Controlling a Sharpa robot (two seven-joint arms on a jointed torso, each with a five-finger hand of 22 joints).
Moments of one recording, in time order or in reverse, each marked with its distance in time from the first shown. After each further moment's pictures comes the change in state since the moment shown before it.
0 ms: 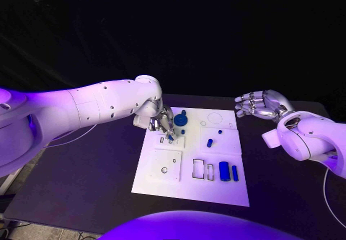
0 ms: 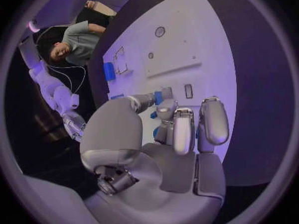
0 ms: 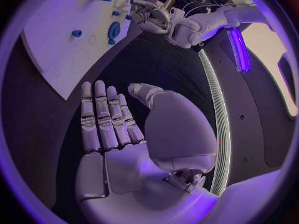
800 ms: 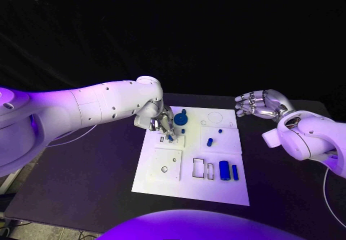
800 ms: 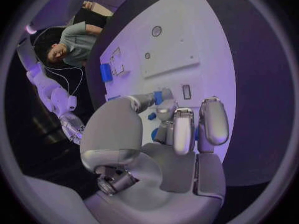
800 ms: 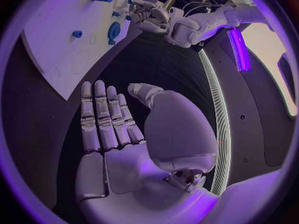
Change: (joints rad) left arm -0.005 0.008 -0.011 -0.005 -0.019 -0.008 -0.002; left_hand -0.001 0.001 -0.005 -0.005 -0.001 0.007 0.000 -0.004 -0.002 0.003 0.003 0.005 0.010 0.000 0.000 0.000 0.000 0.000 0.000 0.000 0.004 0.003; right arm -0.001 0.001 0.000 0.001 0.000 0.000 0.000; right_hand 0.000 0.000 0.000 0.000 0.000 0.000 0.000 0.000 0.000 0.000 0.000 0.000 0.000 0.000 0.000 0.000 0.000 0.000 0.000 0.000 0.000 0.000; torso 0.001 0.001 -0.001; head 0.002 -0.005
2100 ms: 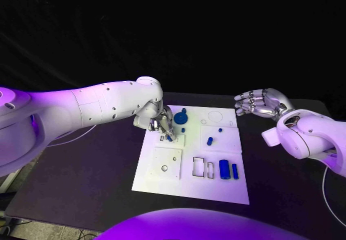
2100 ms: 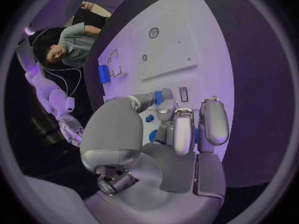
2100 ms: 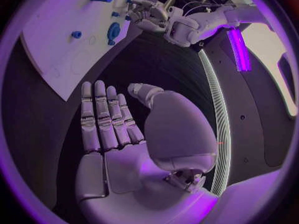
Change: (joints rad) left arm -0.005 0.003 -0.008 -0.006 -0.003 0.003 -0.001; left_hand 0.014 0.003 -0.006 -0.006 0.000 0.005 0.002 -0.009 0.001 0.004 -0.004 0.004 0.006 0.000 0.000 0.000 0.001 0.000 0.000 0.000 0.000 0.000; right arm 0.000 0.004 0.000 -0.001 -0.001 0.000 -0.003; right_hand -0.004 0.004 -0.003 -0.003 0.000 0.000 0.000 0.000 -0.001 -0.004 0.004 0.000 -0.005 0.000 0.000 -0.008 -0.001 0.000 0.000 0.000 0.000 -0.006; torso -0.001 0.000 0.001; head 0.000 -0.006
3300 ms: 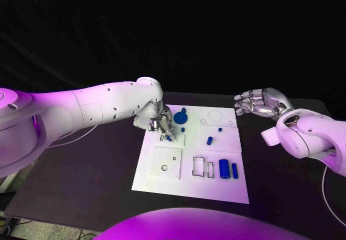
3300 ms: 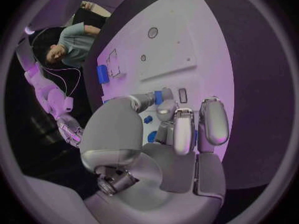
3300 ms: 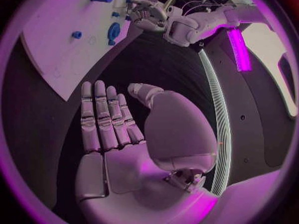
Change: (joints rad) left arm -0.009 0.010 0.002 -0.018 0.000 0.005 -0.001; left_hand 0.000 0.000 -0.003 -0.003 -0.003 0.004 0.004 0.002 -0.002 0.000 0.000 0.000 0.002 0.000 0.000 0.000 0.000 0.000 0.000 0.000 0.000 0.000; right arm 0.000 -0.001 0.000 0.001 -0.001 0.000 -0.003; right_hand 0.000 0.000 0.000 0.000 0.000 0.000 0.000 0.000 0.000 0.000 0.000 0.000 0.000 0.000 0.000 0.000 0.000 0.000 0.000 0.000 0.000 -0.001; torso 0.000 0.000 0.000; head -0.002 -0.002
